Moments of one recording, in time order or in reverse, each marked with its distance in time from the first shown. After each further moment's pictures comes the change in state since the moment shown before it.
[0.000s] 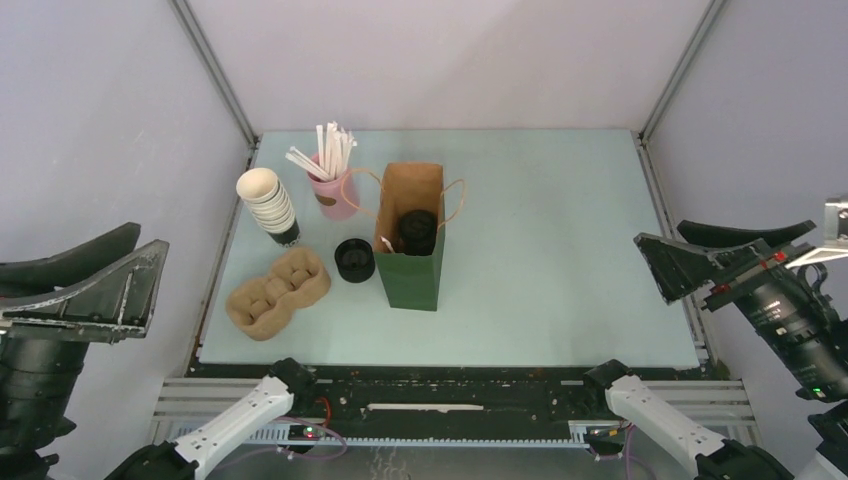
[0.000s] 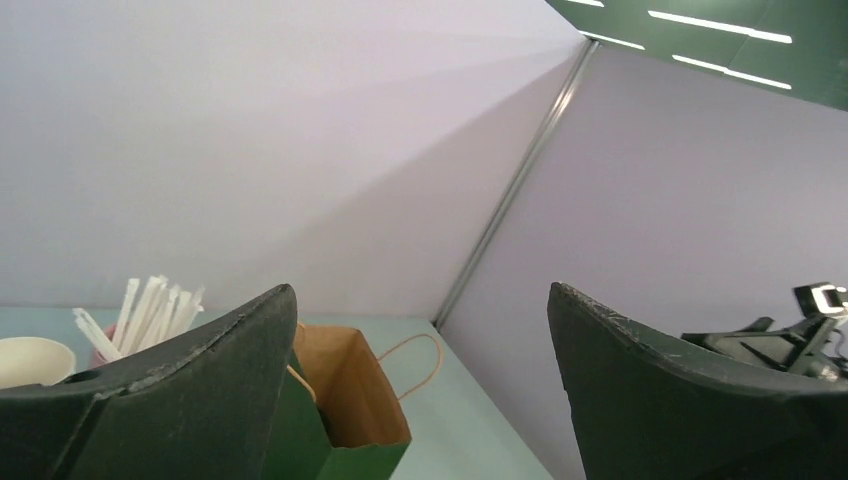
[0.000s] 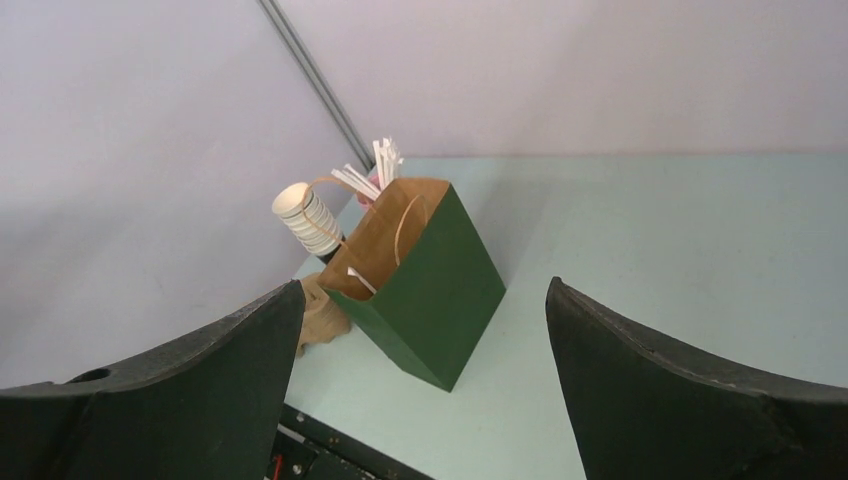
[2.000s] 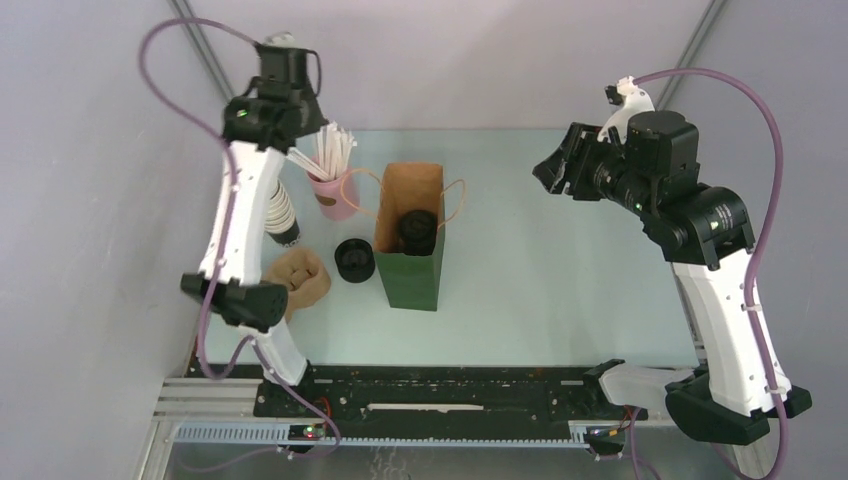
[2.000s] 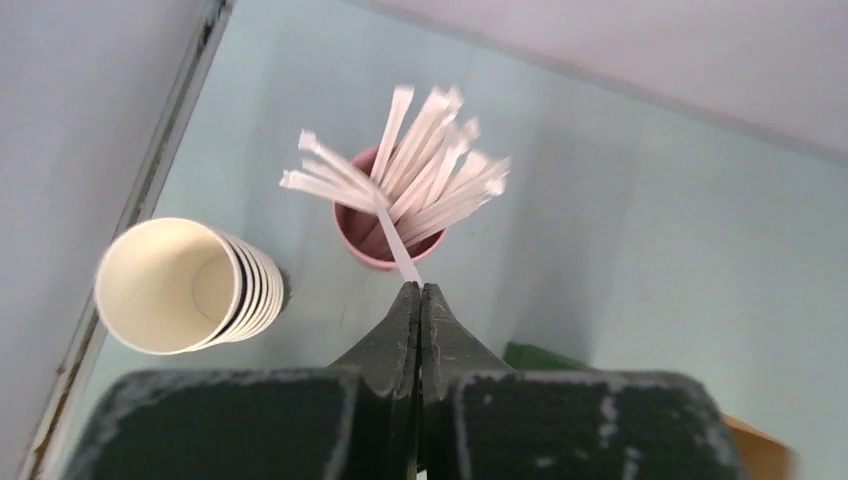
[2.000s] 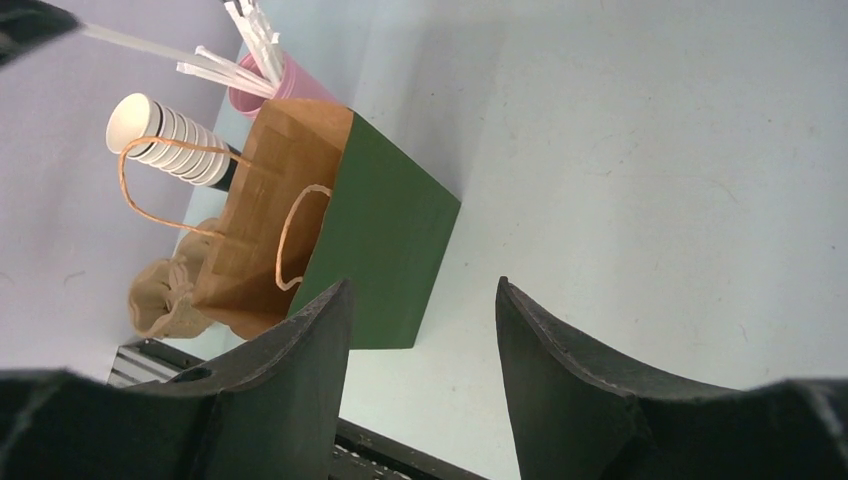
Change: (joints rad) left arm 0.354 1.152 0.267 -0.208 -0.196 0.062; right arm 0.000 0.440 -0.109 0.098 0.024 0.027
